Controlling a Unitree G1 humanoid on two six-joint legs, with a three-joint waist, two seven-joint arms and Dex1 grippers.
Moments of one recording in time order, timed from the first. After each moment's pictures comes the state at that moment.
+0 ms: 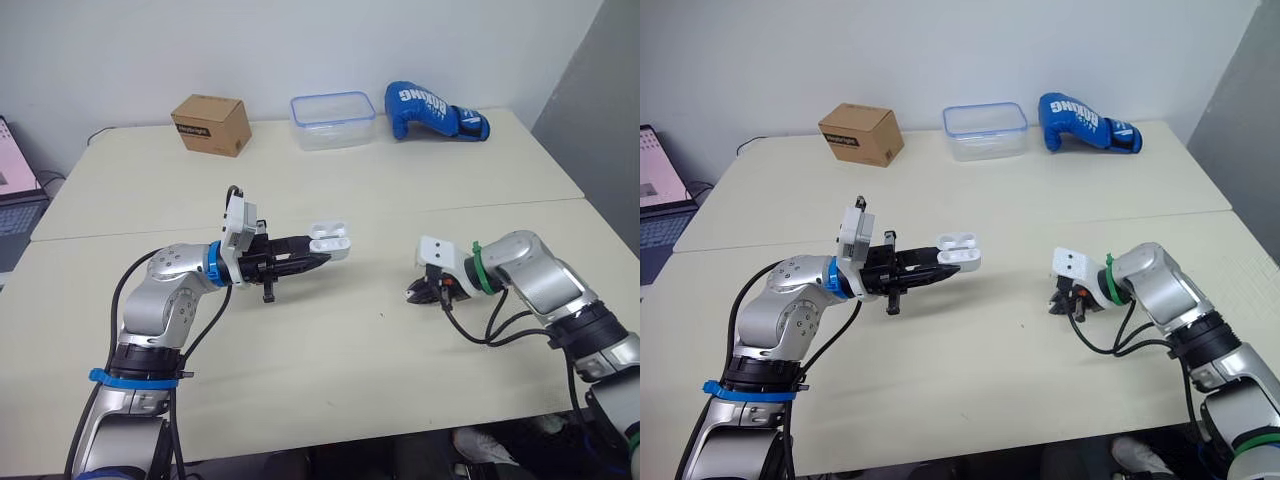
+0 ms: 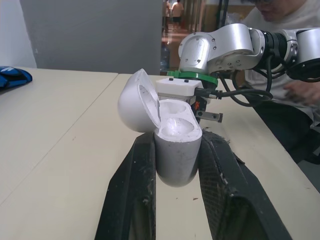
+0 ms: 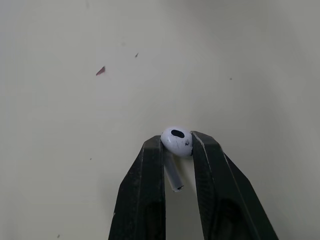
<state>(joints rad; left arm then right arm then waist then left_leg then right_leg) -0.52 0.53 0.02 0.04 -0.55 0.31 -1.27 -0.73 -0.79 0.45 0.12 0.04 0.54 1.28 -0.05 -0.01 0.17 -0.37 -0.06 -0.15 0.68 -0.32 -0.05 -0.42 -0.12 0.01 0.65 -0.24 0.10</state>
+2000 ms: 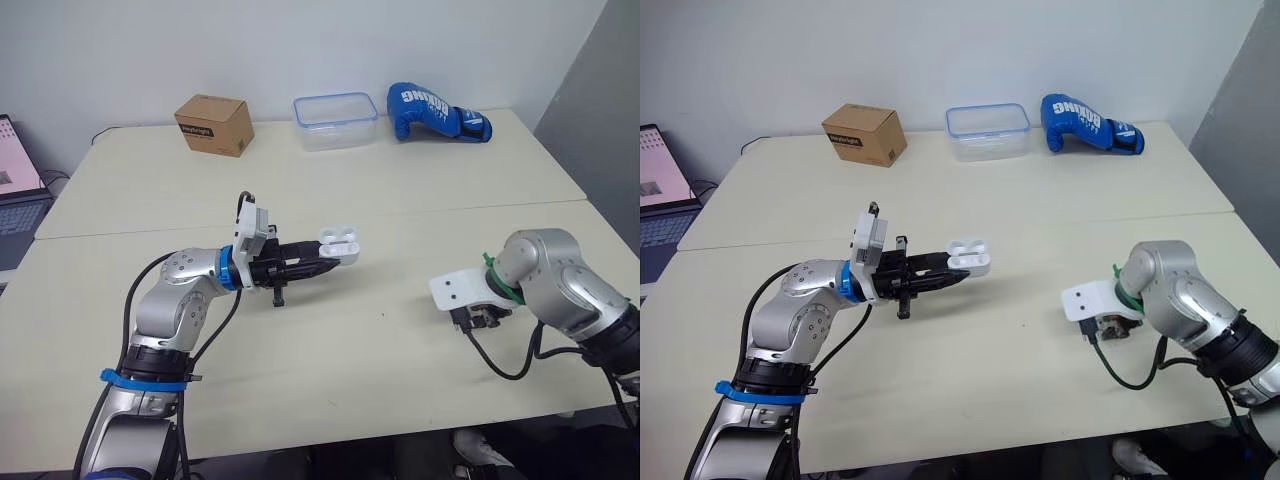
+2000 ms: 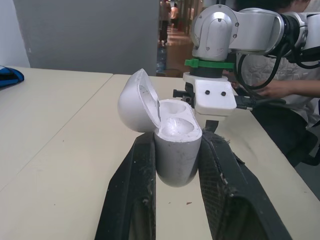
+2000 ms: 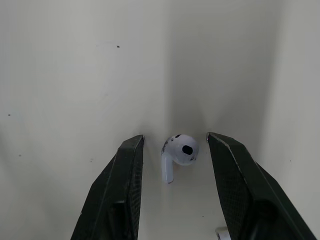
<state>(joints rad) -0.51 0.50 -0.01 0.04 -0.54 0.29 -1.25 -0.74 -0.95 0.62 -0.16 -0.43 0.55 1.55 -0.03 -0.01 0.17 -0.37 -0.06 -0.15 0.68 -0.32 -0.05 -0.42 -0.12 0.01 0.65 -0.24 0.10</state>
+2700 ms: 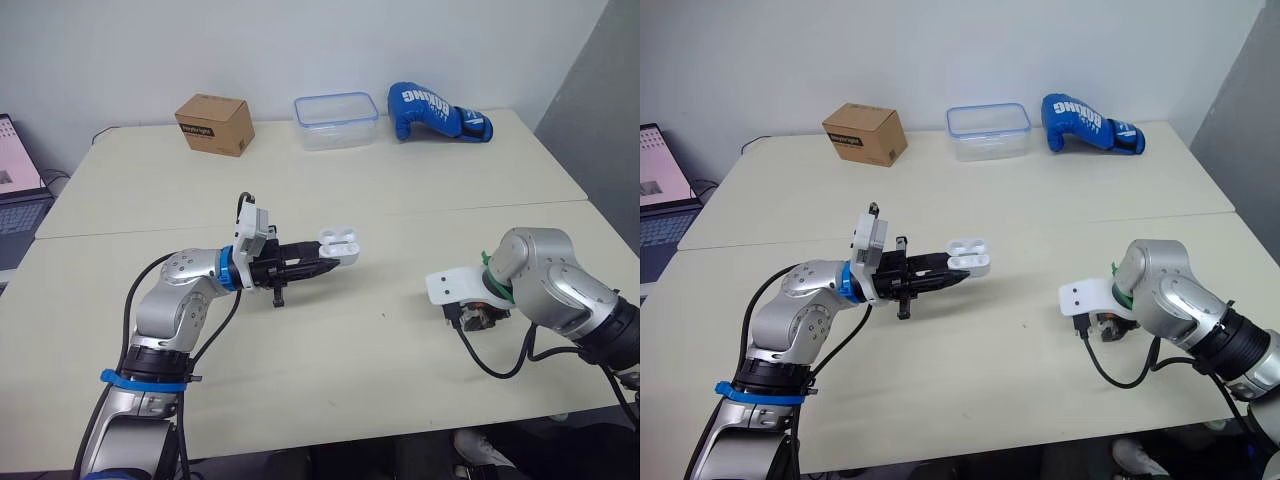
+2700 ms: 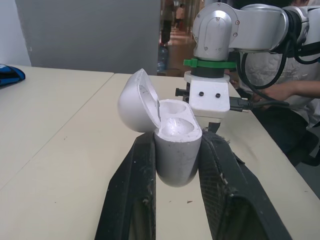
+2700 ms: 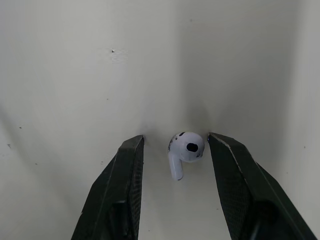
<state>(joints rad) -0.51 0.50 -0.01 0.04 -0.54 0.29 -1.25 -0.81 -0.97 0.75 -0.21 -0.41 0.78 1.55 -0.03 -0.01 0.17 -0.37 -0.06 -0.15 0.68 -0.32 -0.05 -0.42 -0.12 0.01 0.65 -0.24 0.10</state>
